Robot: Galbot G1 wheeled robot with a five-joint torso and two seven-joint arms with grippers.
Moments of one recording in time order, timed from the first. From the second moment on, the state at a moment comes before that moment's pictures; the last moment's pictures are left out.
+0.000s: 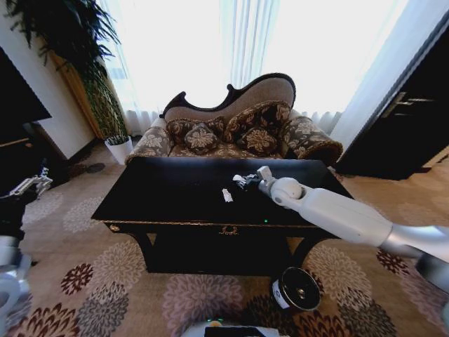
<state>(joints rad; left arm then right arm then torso) 1.56 -1.13 -1.35 -2.36 -0.97 0.17 -0.11 -0.05 0.66 -0.73 1.68 1.05 -0.41 0.13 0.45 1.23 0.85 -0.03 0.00</state>
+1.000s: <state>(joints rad) 1.57 -1.17 -1.31 -2.42 -0.95 0.17 -0.11 -0.90 0.53 0.20 2.05 1.06 -0.31 0.05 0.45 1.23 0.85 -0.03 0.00</state>
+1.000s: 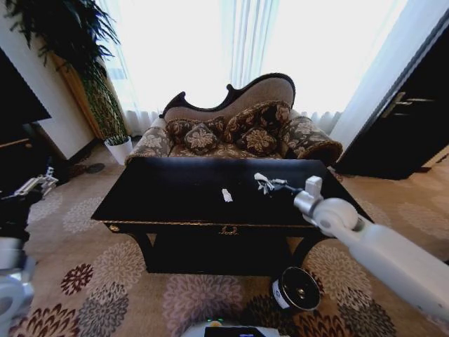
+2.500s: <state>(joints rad) 1.49 -1.18 -1.24 -2.42 -1.03 0.20 -0.17 -1.68 1.06 0.93 1.99 1.00 0.26 -0.44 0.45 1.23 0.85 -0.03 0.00</state>
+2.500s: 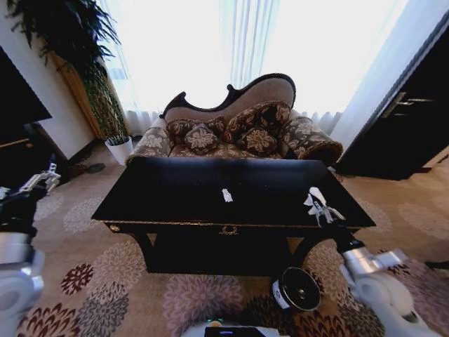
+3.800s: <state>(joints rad) 1.61 -1.19 -1.41 -2.47 -1.04 0.20 -0.17 -1.41 1.10 0.68 0.99 0.49 0.46 -0.54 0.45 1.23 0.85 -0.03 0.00</state>
